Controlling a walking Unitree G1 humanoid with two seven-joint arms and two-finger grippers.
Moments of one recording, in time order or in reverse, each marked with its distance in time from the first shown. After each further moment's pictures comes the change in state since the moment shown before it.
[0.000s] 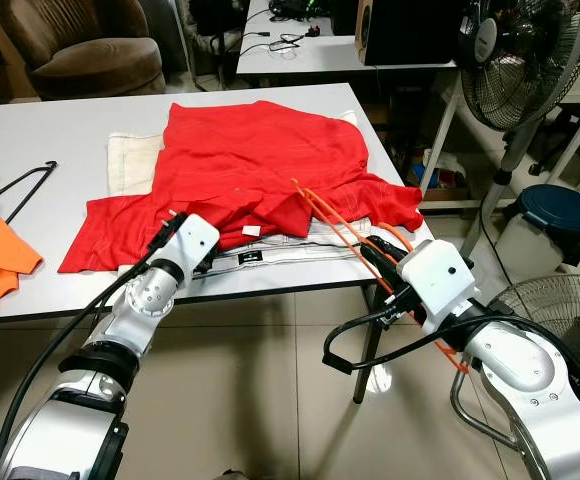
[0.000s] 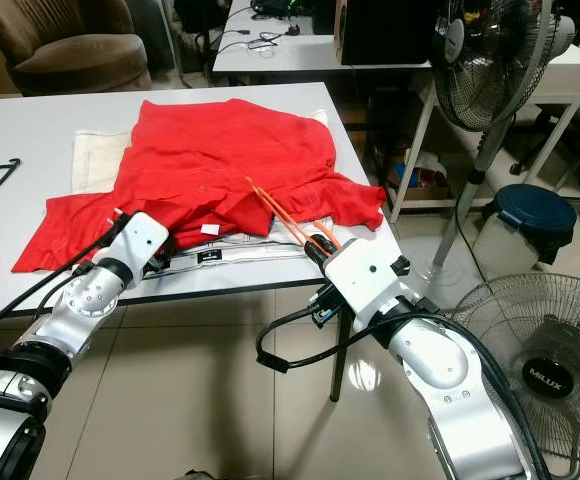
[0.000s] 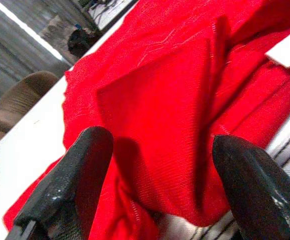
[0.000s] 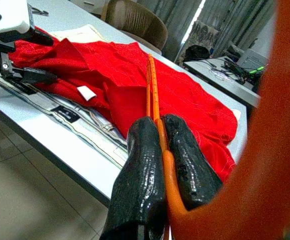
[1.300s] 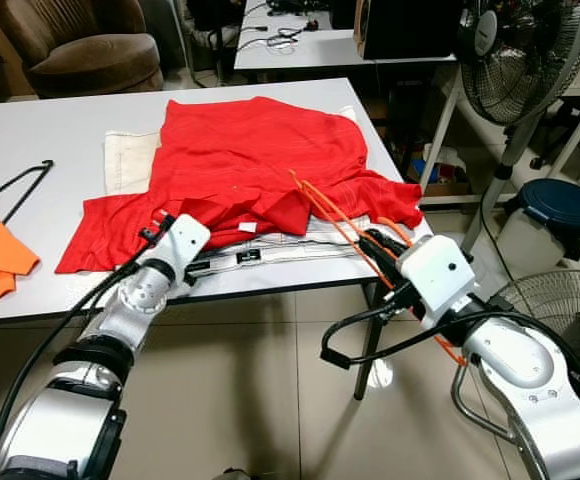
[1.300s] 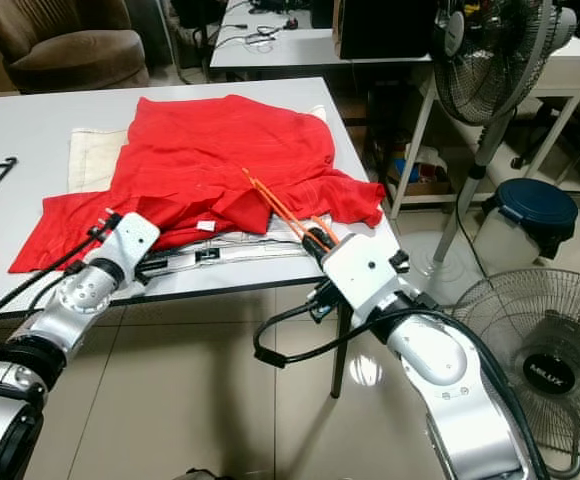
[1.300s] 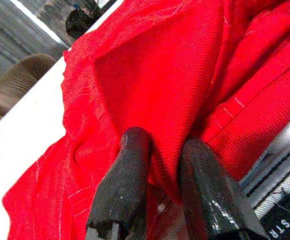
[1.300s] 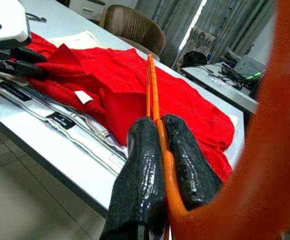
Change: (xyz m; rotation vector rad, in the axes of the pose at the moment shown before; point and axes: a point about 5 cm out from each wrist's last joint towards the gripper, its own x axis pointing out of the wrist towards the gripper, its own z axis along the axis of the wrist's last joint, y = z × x) left arm 0.001 0.008 -0.009 -0.042 0.064 0.000; right arm 0.003 -0.001 0.005 -0.016 -0.034 -0.006
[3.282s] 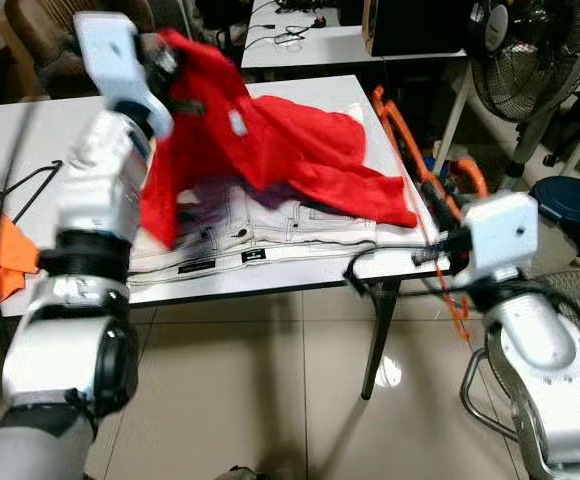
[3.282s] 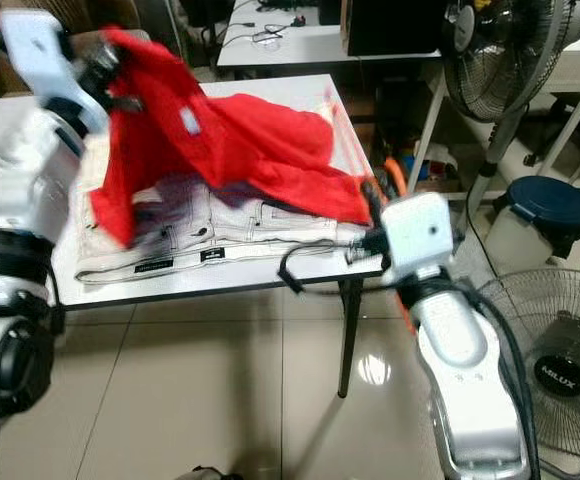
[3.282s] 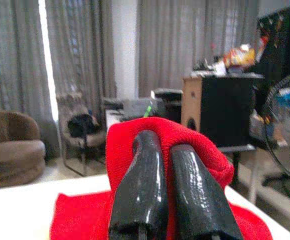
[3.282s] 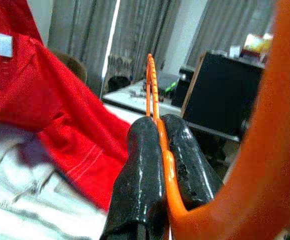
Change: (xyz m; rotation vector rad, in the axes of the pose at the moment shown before) left arm -0.001 0.117 0.176 -0.635 -0.585 0.125; right arm 0.000 -0.040 0.018 0.089 -0.123 -0.405
